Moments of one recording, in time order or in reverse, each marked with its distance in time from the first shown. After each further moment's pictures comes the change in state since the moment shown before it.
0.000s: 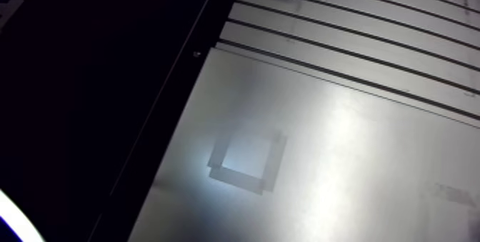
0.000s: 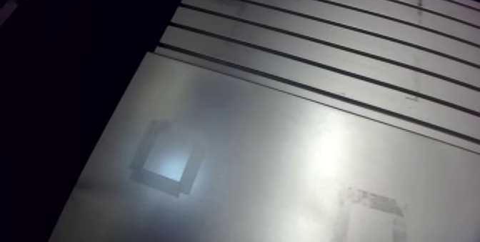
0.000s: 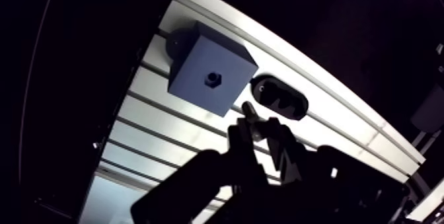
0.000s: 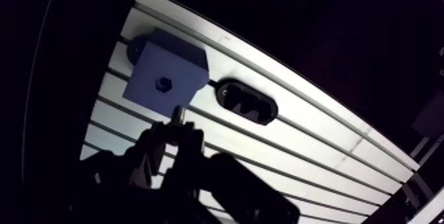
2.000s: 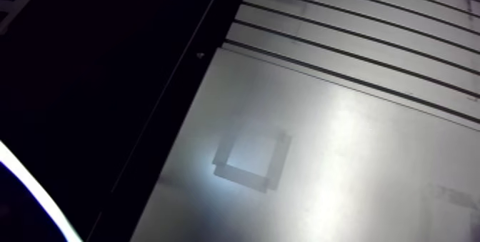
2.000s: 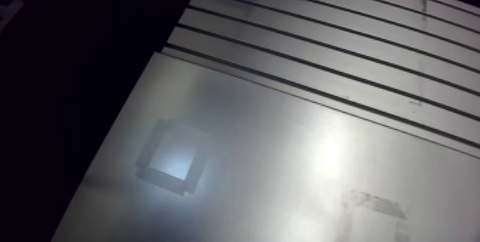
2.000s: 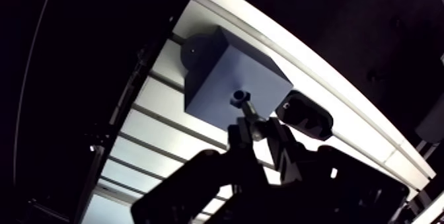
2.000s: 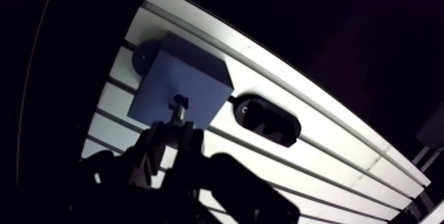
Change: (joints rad) arm 0.022 -0.011 0.157 -0.150 0.005 -0.007
